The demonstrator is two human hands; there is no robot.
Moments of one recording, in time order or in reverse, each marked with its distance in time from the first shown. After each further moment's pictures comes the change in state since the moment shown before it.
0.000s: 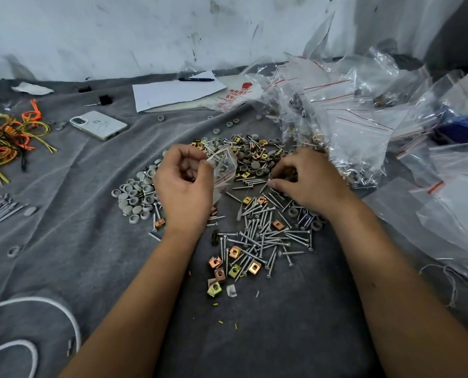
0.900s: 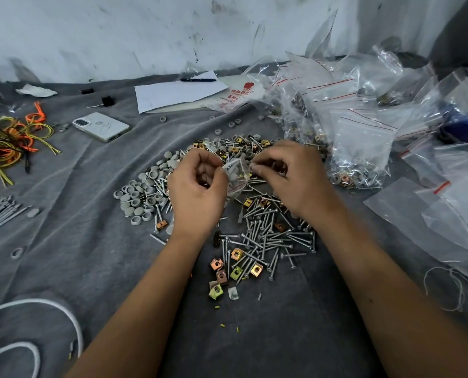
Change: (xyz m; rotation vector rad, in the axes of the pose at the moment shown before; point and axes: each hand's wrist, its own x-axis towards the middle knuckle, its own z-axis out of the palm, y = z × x) left_hand -0.004 -0.002 0.003 0.119 -0.147 0.059; right_hand -0.002 -0.038 0.008 0.210 0.241 -0.180
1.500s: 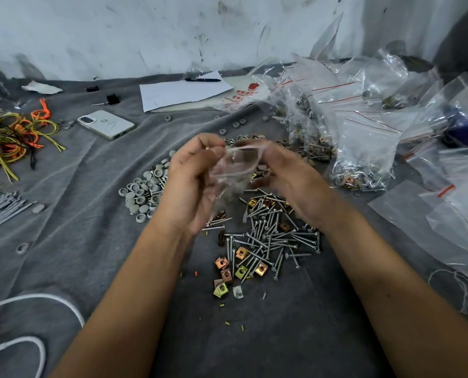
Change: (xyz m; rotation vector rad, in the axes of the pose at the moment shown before) left_hand 0.017 0.026 -0.023 -0.884 -0.347 -0.422; right_hand -0.004 -0.011 0.003 0.806 -0.384 0.182
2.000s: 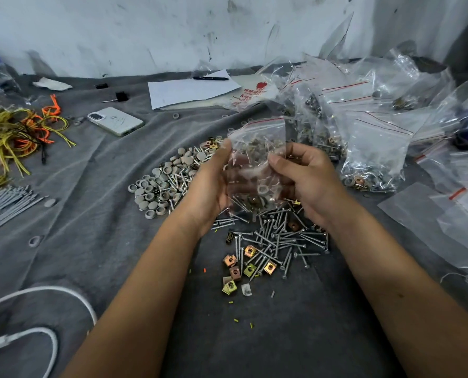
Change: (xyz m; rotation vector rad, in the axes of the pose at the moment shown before) left_hand 0.003 -0.012 -0.007 0.321 0.135 -0.258; right_hand 0.003 0.003 0.004 0.178 0.396 0.168
